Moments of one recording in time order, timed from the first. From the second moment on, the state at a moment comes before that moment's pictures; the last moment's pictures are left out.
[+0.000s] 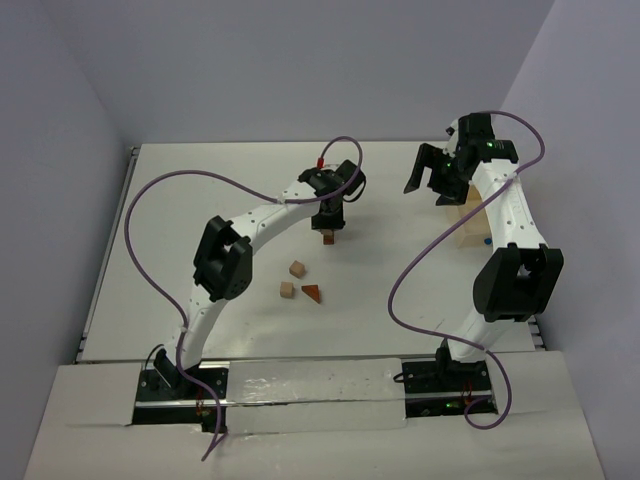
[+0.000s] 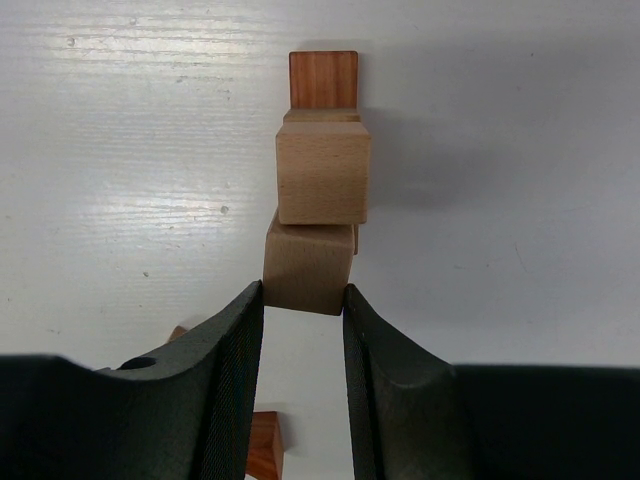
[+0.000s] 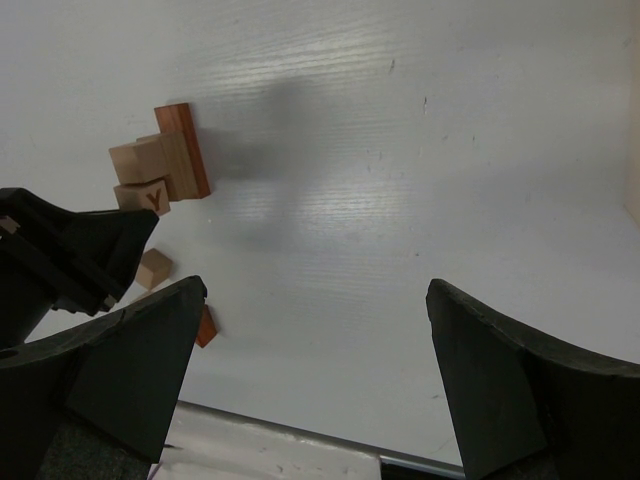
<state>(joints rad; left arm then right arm) -0.83 2.29 2.13 -1.04 -0.35 -0.73 -0.06 1.67 1.65 -1.03 -0.27 0.27</state>
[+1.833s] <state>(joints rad) -0.88 2.02 2.04 -0.95 -0.26 -0.61 -0.03 1.65 1.62 -1.01 -0.28 0.26</state>
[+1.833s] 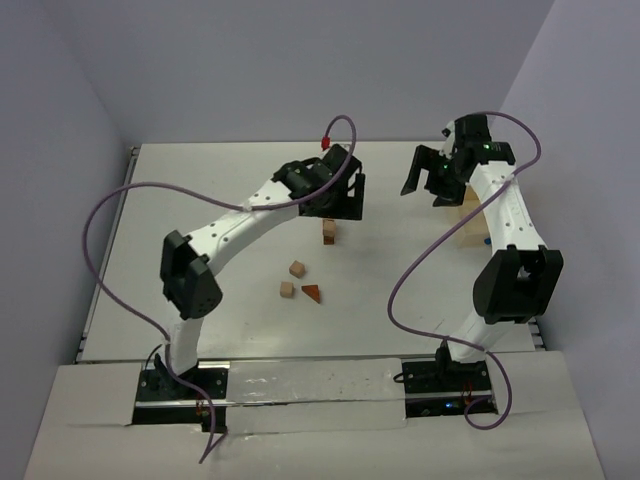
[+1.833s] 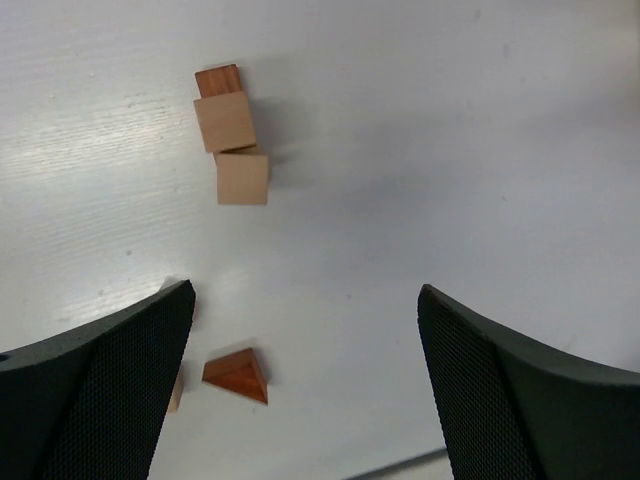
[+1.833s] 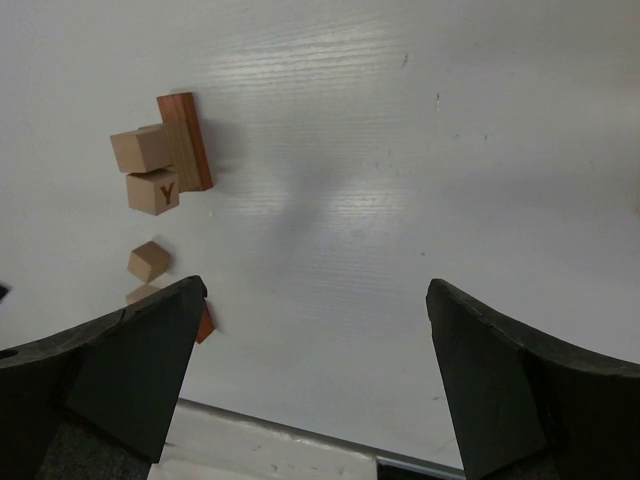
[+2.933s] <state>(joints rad) -0.39 1.77 1.39 -0.62 0.17 -0.48 0.42 2.02 1.69 -0.95 -0.02 0.39</state>
